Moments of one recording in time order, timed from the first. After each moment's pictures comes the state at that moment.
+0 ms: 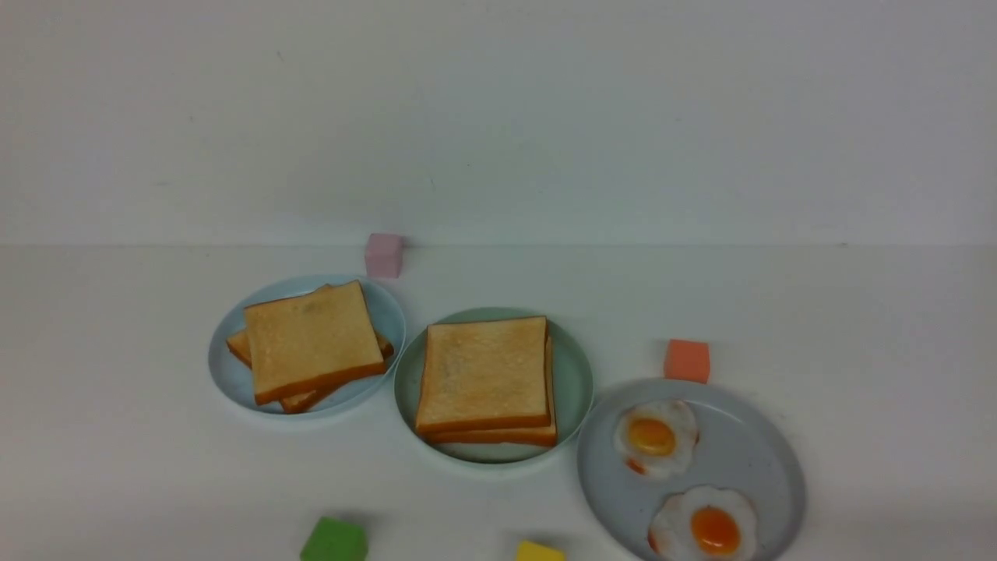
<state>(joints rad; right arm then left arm) -0.03 -0.01 0.02 -0.04 0.40 -0.03 -0.08 -0.01 0.03 0.15 0.40 -0.46</state>
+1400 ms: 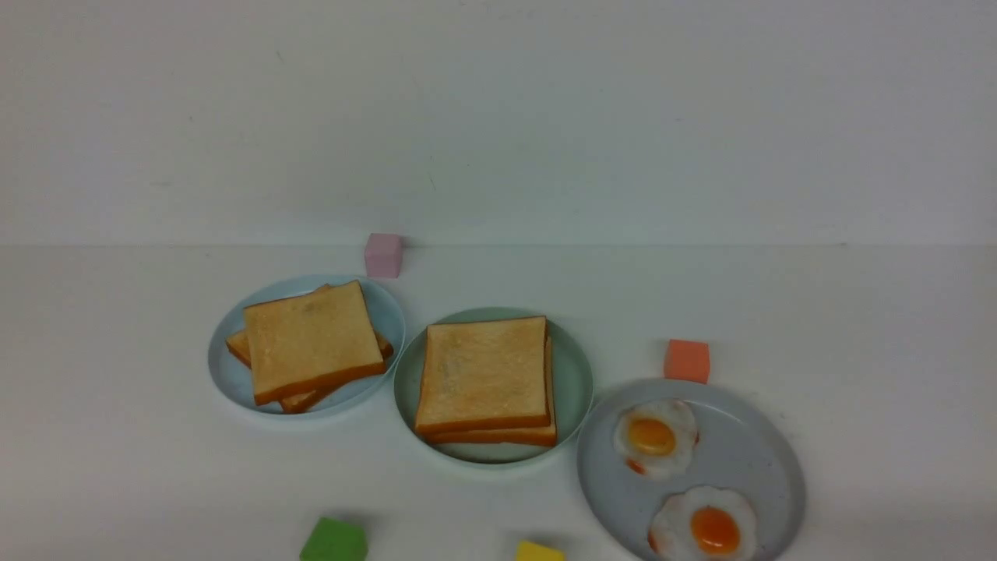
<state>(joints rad) -0.03 -0.01 0.02 -0.04 0.40 -0.03 -0.04 -0.01 0.03 0.15 0.40 -0.46</state>
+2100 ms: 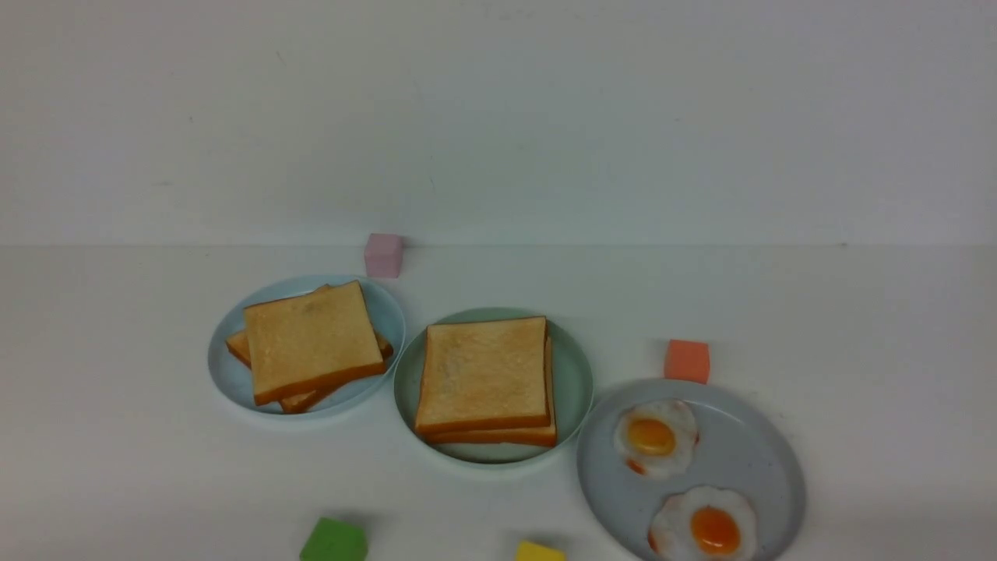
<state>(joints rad) -0.03 -0.01 0.02 -0.04 0.40 -0.03 -0.04 -0.01 0.03 0.15 0.40 -0.46</state>
